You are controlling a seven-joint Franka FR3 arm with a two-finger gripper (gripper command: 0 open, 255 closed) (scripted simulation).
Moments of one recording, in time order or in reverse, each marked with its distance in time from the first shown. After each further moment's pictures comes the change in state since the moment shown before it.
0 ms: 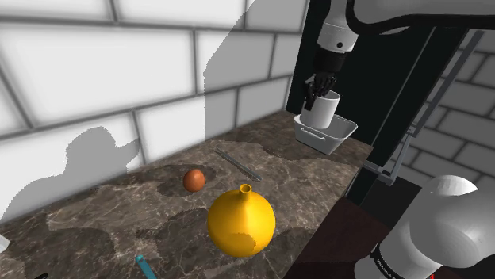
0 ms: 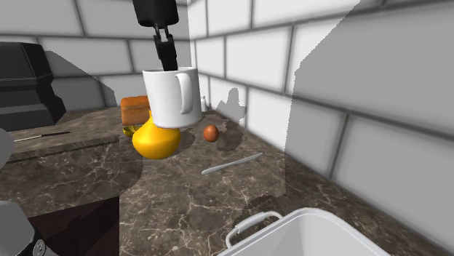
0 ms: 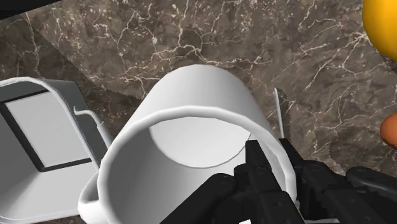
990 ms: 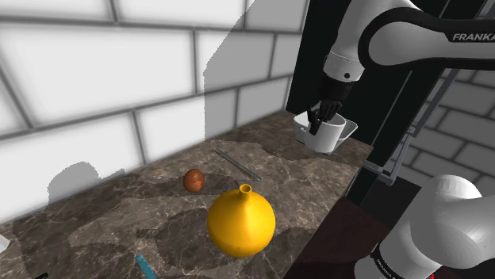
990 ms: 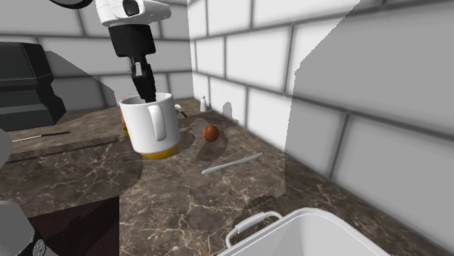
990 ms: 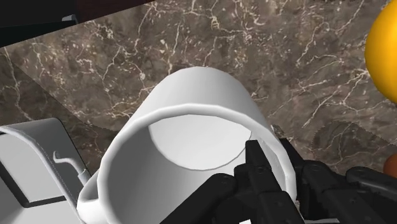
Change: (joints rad) arm 0.020 -0.176 0.040 -0.252 0.025 0.075 0.047
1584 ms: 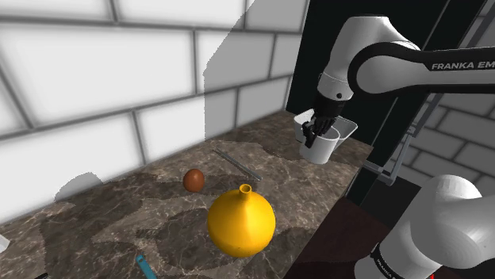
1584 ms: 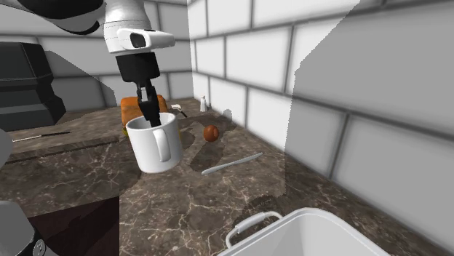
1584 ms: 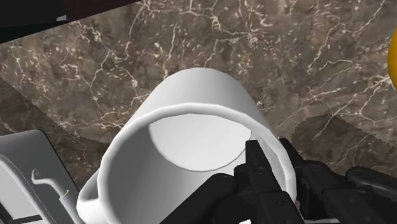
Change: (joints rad) arm 0.001 0.001 0.002 -0.122 0.002 0.122 0.003
